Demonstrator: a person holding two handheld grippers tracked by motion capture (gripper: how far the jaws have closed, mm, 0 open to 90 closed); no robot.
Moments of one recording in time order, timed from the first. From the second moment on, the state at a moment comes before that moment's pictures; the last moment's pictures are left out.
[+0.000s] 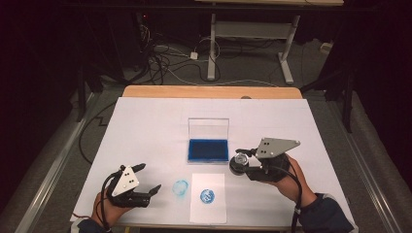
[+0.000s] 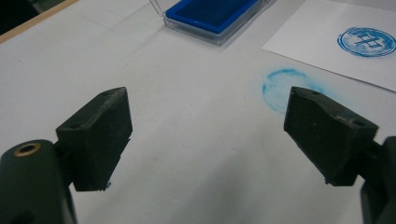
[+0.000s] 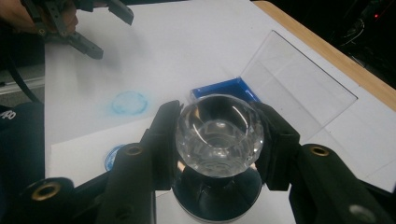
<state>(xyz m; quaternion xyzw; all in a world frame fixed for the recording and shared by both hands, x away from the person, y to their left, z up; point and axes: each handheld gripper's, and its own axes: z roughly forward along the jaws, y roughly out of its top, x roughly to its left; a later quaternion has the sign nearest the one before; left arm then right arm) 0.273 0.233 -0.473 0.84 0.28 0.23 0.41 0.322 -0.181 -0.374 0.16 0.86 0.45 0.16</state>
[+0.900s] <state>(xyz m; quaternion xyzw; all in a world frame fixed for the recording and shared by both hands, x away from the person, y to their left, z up) 0.273 0.231 -0.476 0.85 0.26 0.24 0.39 0.362 -0.189 -0.387 0.22 0.86 0.42 0.18</state>
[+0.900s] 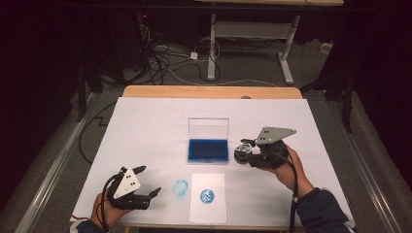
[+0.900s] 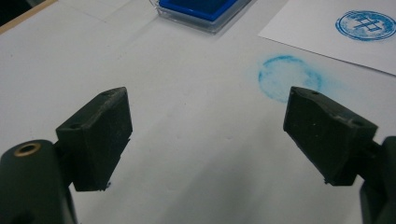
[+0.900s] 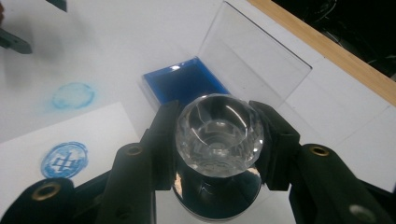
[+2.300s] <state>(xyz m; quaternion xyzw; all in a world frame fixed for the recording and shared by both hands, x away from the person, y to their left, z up) 0.274 0.226 -0.478 0.86 0.26 0.23 0.38 0.424 -0.180 -0.436 0.28 0.87 0.37 0.17</state>
